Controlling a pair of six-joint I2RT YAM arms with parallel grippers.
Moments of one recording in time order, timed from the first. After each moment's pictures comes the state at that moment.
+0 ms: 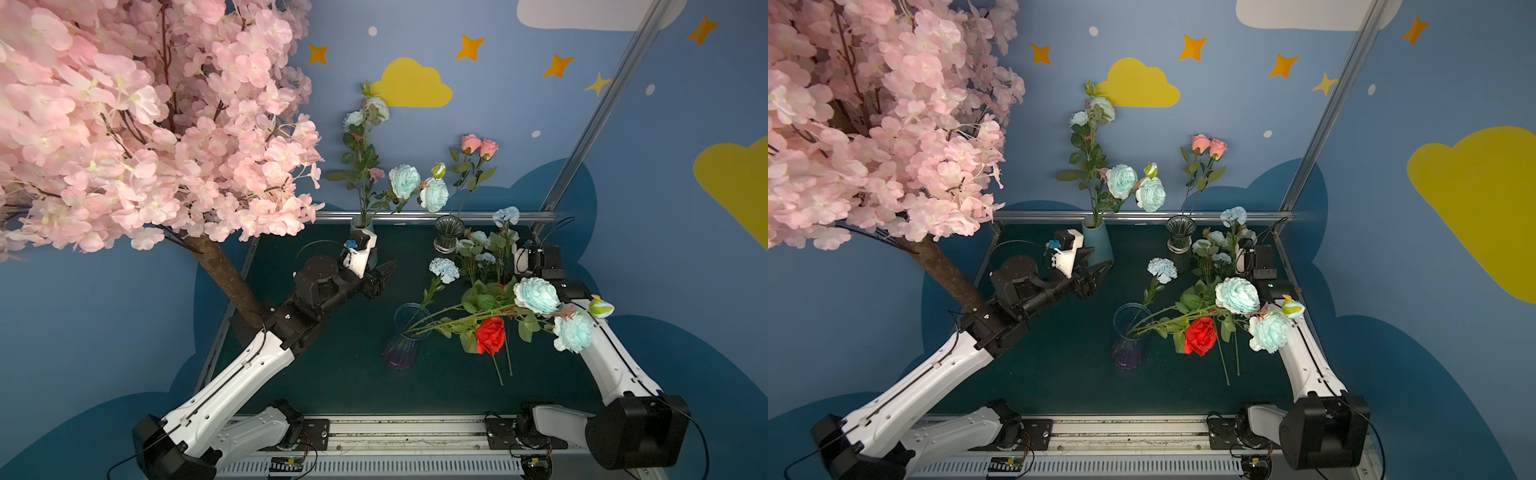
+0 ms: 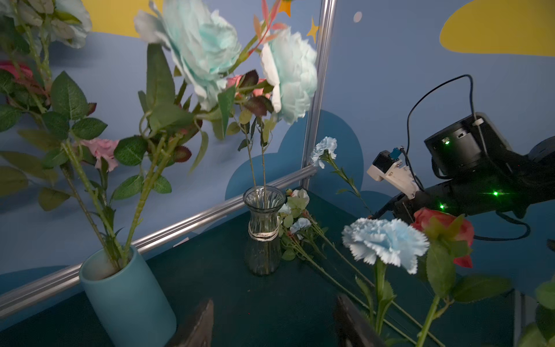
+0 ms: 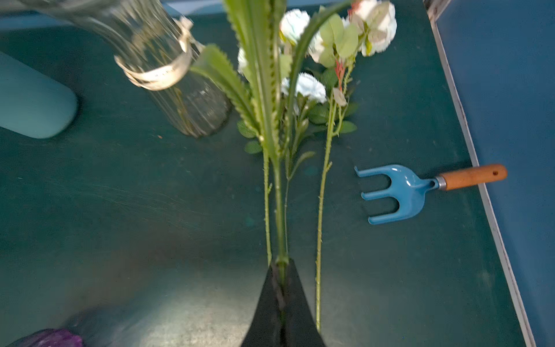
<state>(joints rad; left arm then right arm) -0.61 1.05 1.01 -0.06 0.08 -0.05 0.11 1.26 1.07 -0.66 0.00 0.07</state>
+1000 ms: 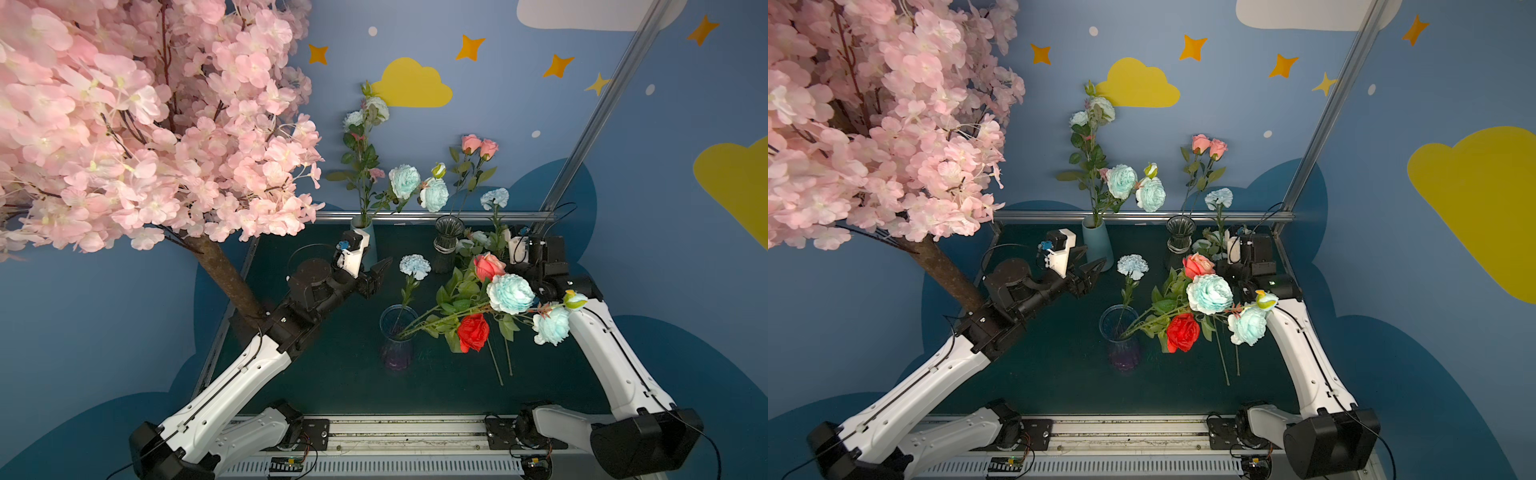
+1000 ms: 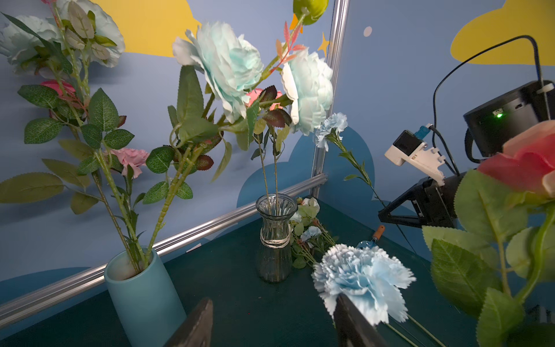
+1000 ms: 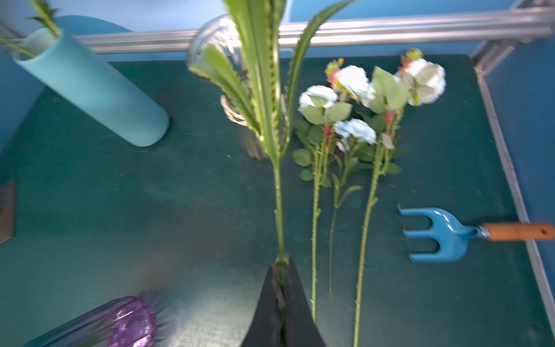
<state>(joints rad) -0.59 1.02 0.99 -0.02 0.08 -0.04 0.17 1.19 1.18 -0.70 -0.10 0.09</state>
